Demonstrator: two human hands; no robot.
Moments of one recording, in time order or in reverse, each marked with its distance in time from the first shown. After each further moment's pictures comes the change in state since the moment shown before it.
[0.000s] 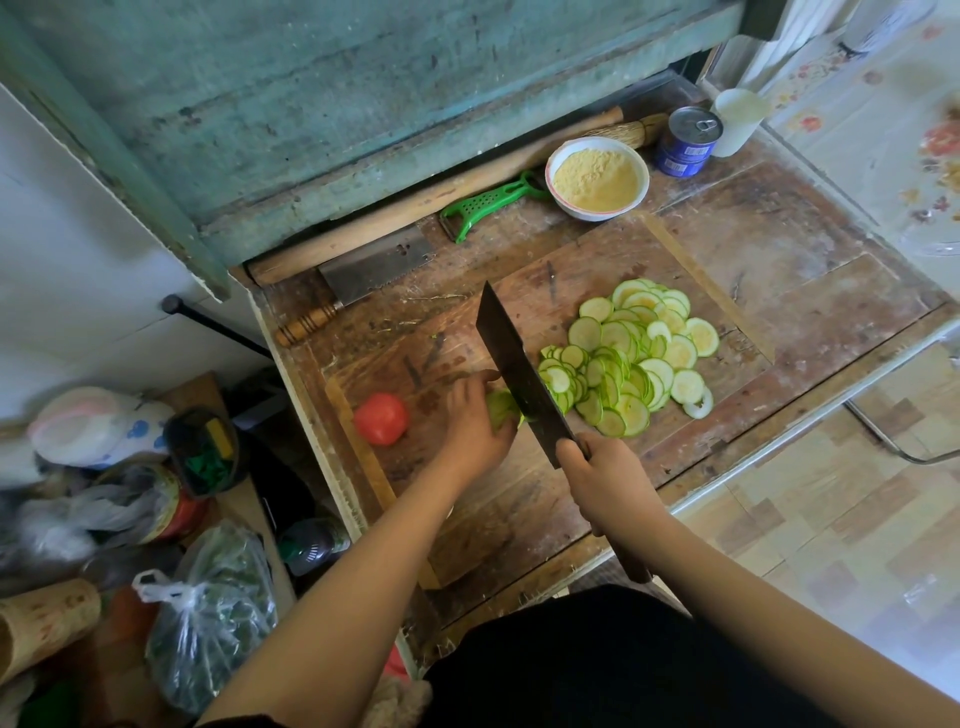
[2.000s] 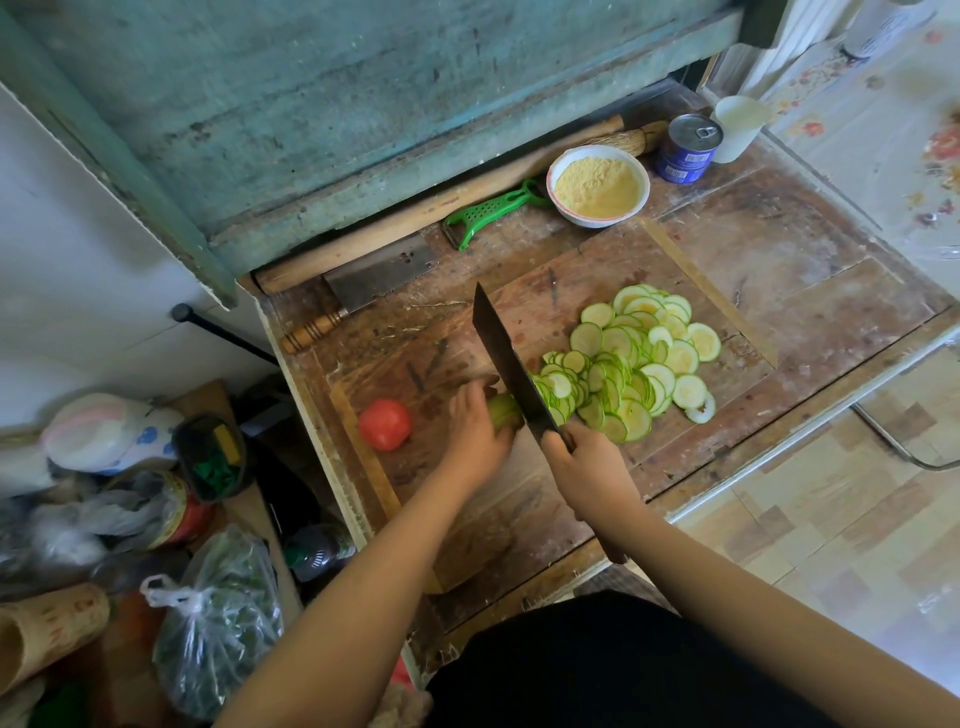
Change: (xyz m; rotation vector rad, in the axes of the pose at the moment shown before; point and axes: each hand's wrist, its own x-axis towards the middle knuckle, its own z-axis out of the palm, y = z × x) left_hand -0.002 0.003 0.000 0.026 0.025 -0.023; right_hand 0.013 -0.007 0.011 0.019 0.021 -0.017
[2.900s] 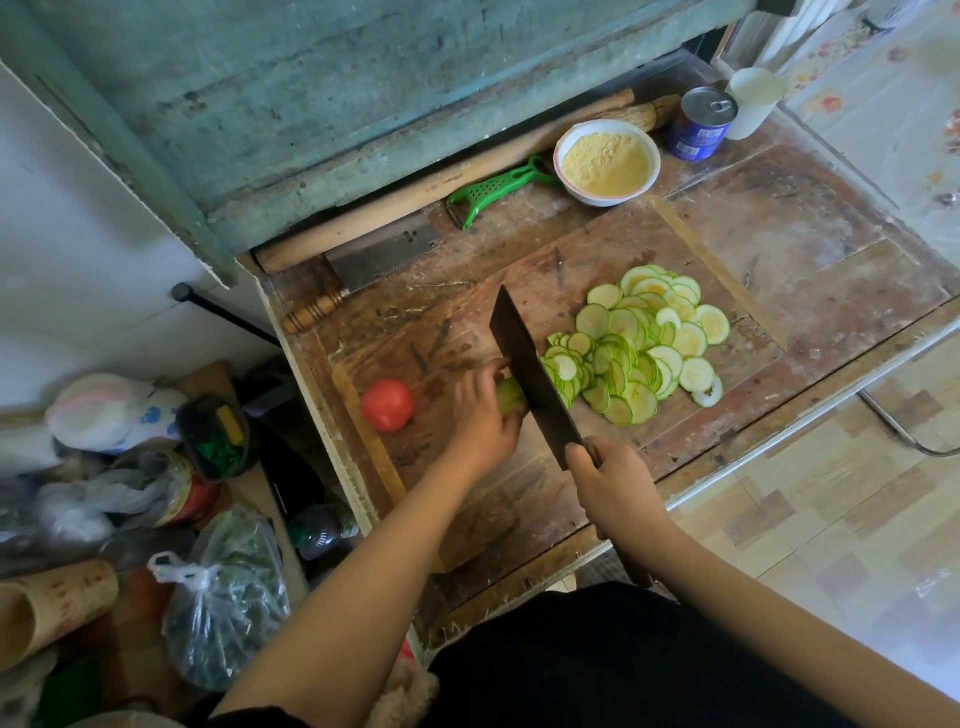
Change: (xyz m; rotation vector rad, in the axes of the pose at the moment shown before) left_hand -0.006 -0.006 0.006 0.076 0.017 0.062; right_hand -0.023 0.022 -0.003 0.003 -0.004 0.046
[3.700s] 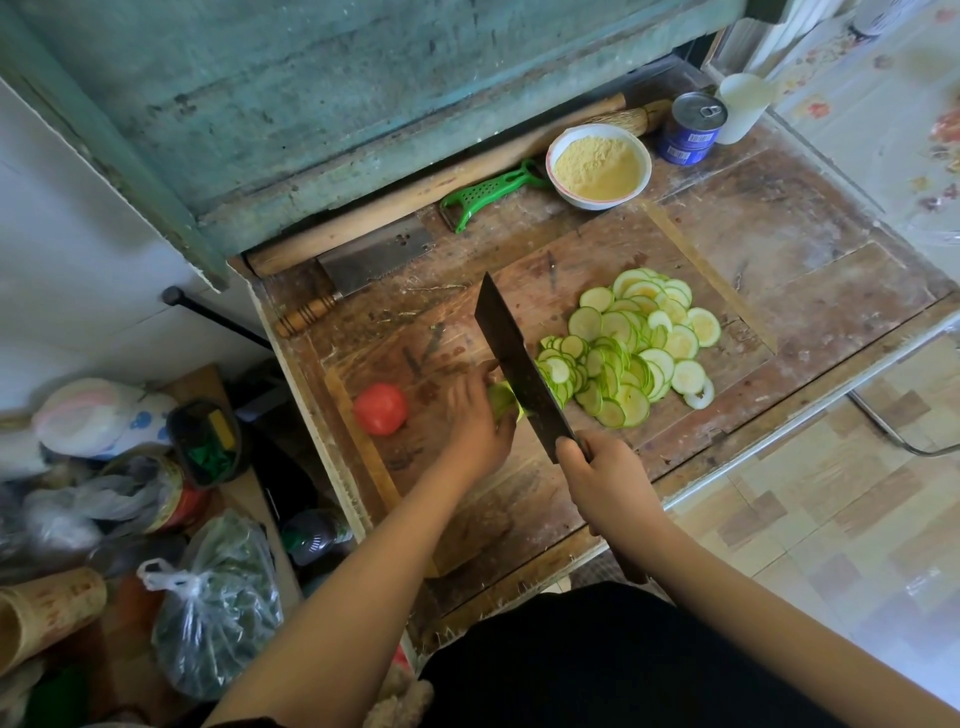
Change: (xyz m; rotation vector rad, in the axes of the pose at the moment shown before) left_hand -0.002 0.000 0.002 -0.049 0.044 0.019; right_hand -0.002 -0.010 -0.004 0.002 0.019 -0.066
